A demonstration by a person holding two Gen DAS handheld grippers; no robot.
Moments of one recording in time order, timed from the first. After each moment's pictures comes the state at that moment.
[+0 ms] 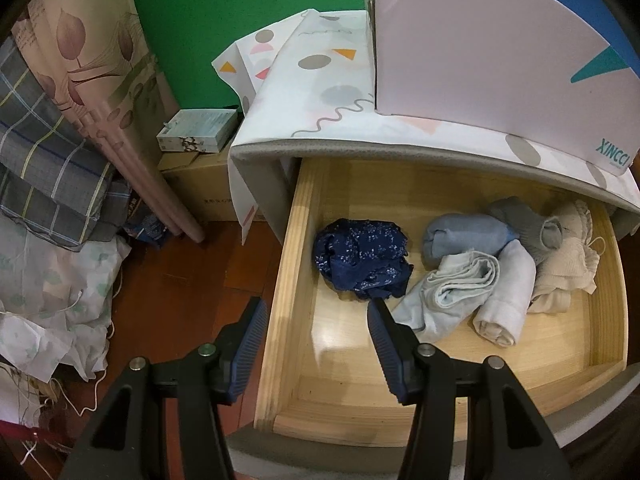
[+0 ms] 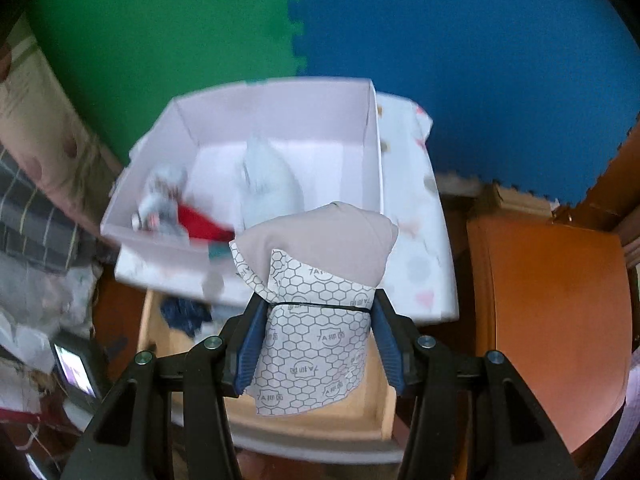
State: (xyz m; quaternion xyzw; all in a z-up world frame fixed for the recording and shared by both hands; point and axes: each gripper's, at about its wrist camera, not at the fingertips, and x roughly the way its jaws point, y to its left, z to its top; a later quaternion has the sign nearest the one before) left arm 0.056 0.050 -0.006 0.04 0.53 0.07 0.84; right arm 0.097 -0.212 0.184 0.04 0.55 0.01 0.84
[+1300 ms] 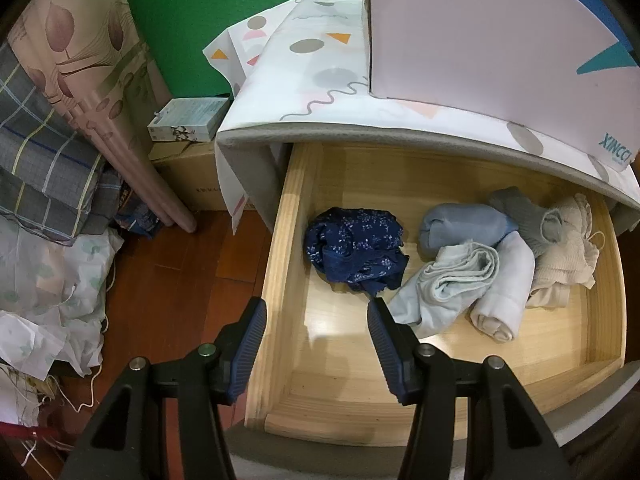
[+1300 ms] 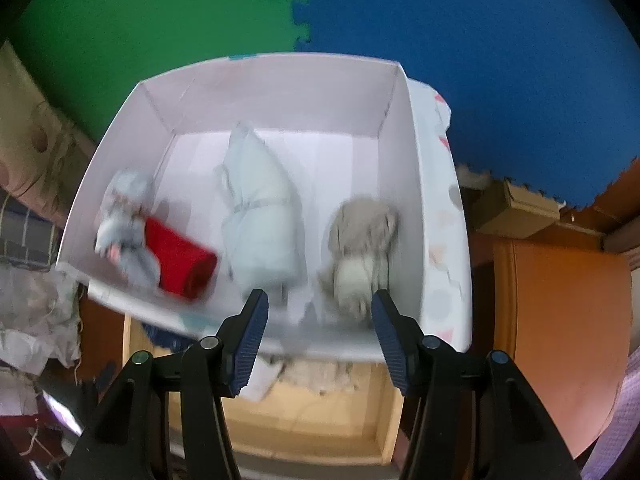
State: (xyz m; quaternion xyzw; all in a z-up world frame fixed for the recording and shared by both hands) left arm 0.061 0.052 -0.016 0.03 0.55 0.06 0.83; right arm 0.155 -0.198 0.138 0.02 0.59 0.00 0.81
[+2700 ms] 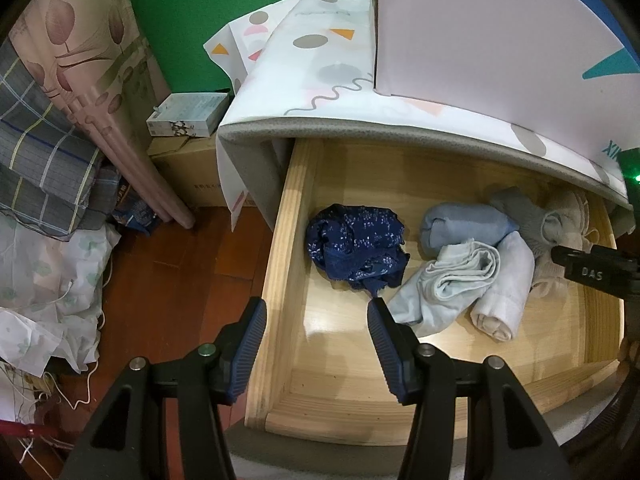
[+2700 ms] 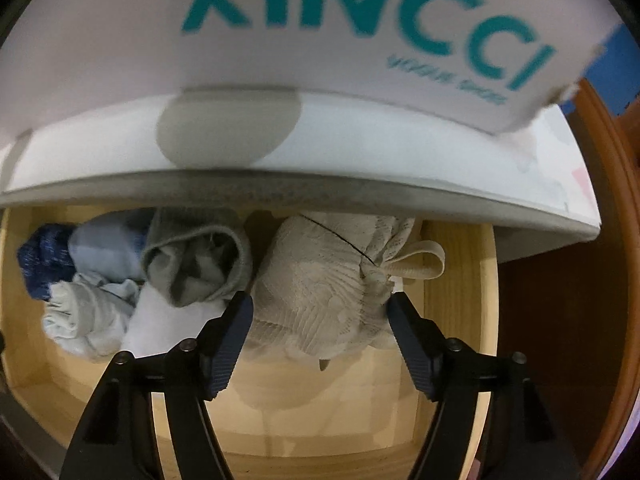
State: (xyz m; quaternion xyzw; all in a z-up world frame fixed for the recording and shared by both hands) left arm 0.063 0.055 -0.018 0.03 0.55 0.05 0.83; right arm 0.088 -0.165 -0.060 -0.02 0.63 -0.07 0.78
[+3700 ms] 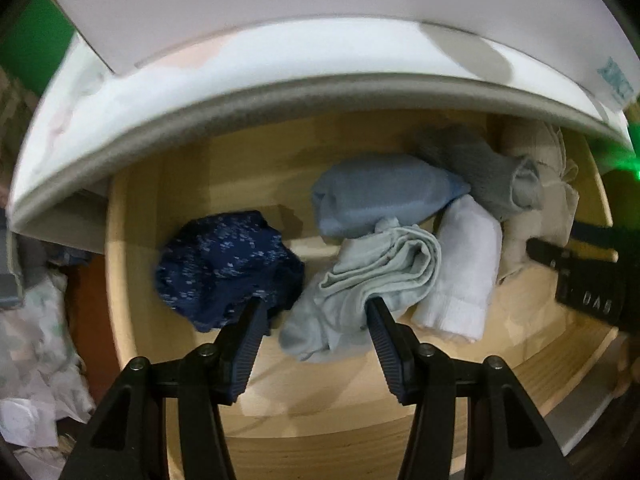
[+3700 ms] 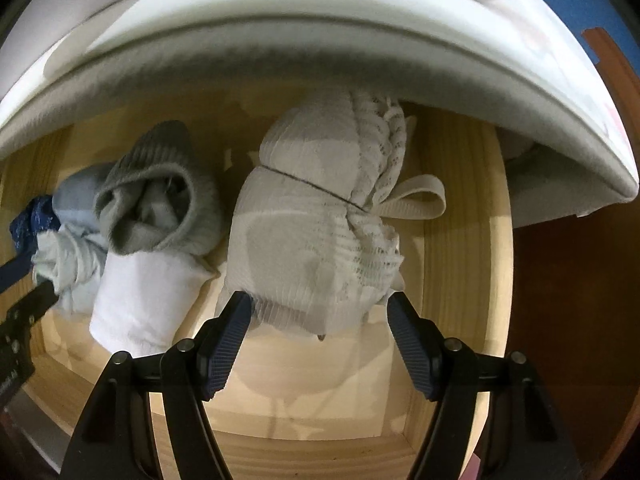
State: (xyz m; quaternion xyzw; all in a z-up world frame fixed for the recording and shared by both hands) left arm 0.128 -0.022 -0.074 0.07 0.64 -0.08 0.76; right arm 0.070 -0.204 -0.098 0.00 0.67 -0.04 0.74
